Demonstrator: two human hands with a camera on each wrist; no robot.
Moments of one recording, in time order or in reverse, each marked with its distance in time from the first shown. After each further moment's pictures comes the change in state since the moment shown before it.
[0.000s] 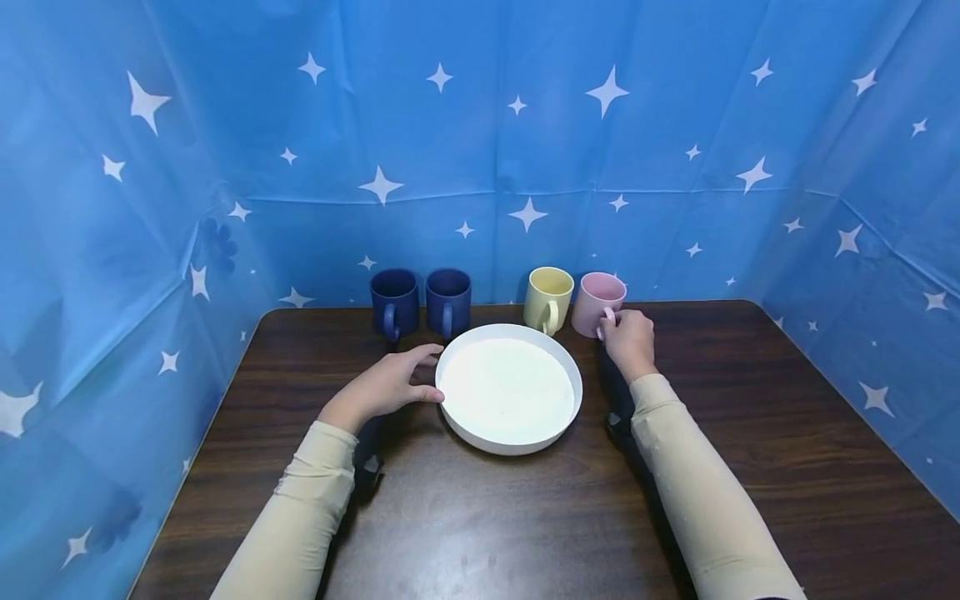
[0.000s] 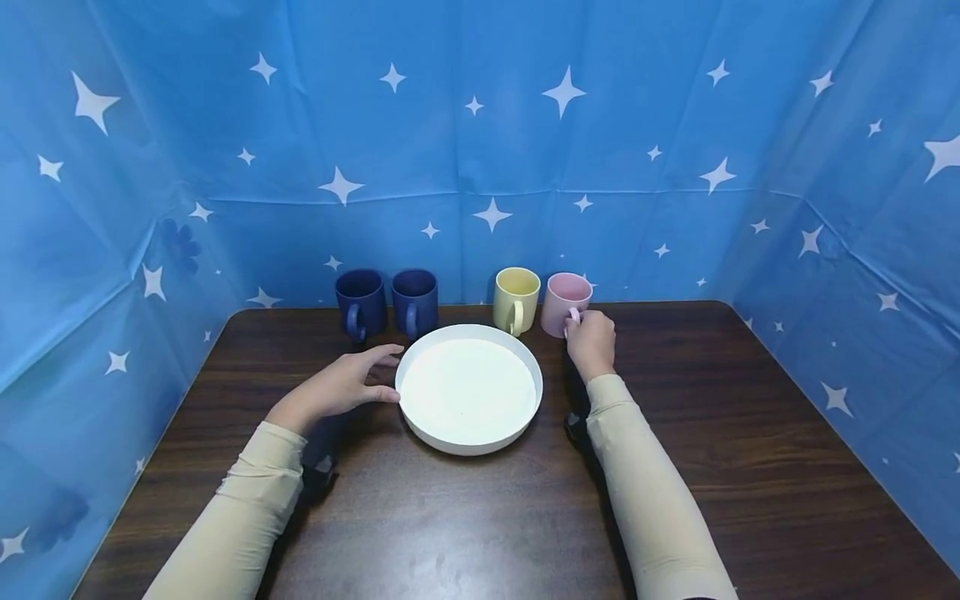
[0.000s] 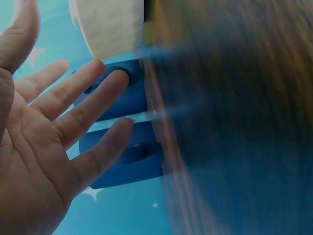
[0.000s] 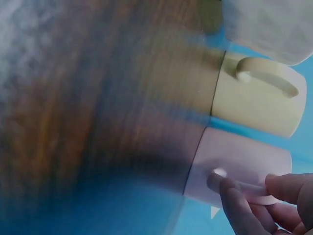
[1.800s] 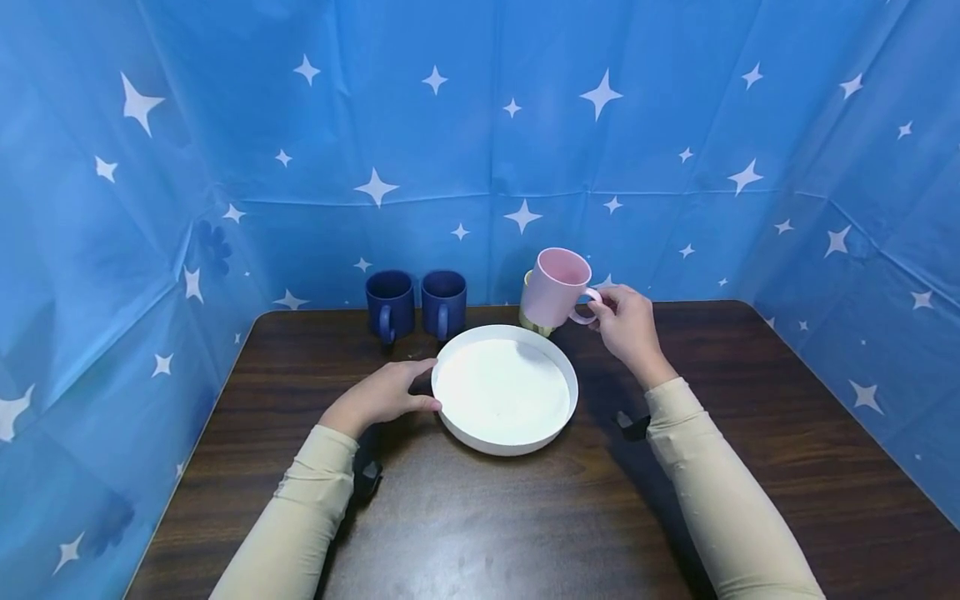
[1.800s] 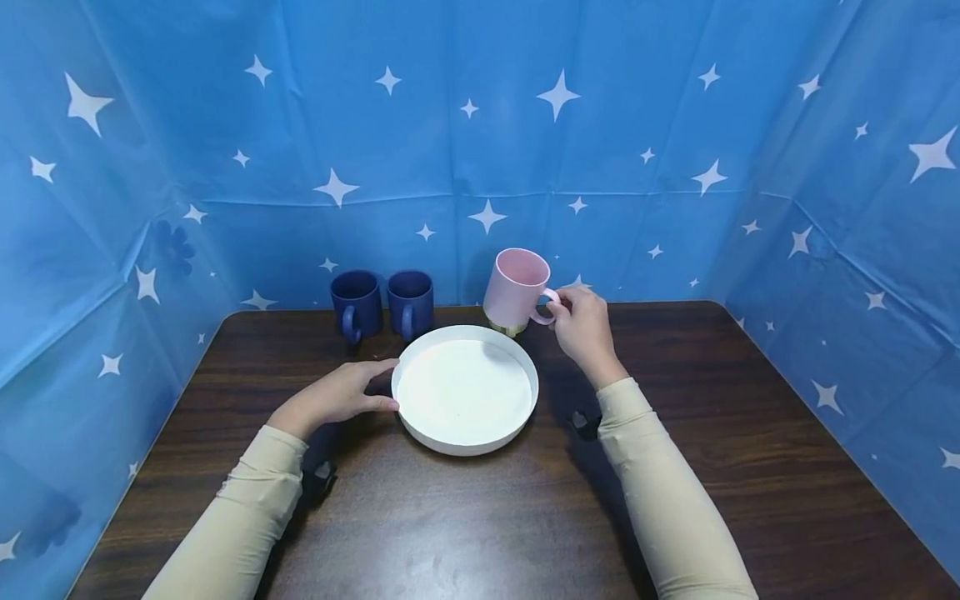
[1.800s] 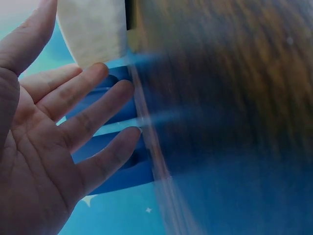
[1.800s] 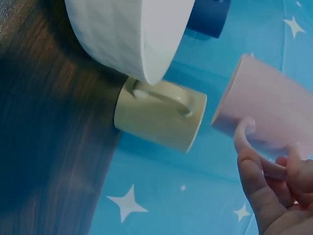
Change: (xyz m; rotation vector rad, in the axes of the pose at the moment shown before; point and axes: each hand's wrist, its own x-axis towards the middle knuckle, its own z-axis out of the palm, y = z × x) left_hand 0.000 0.002 0.007 0.093 -0.051 -0.032; right_hand -0.023 -0.053 -0.047 0.192 -0.055 -0.345
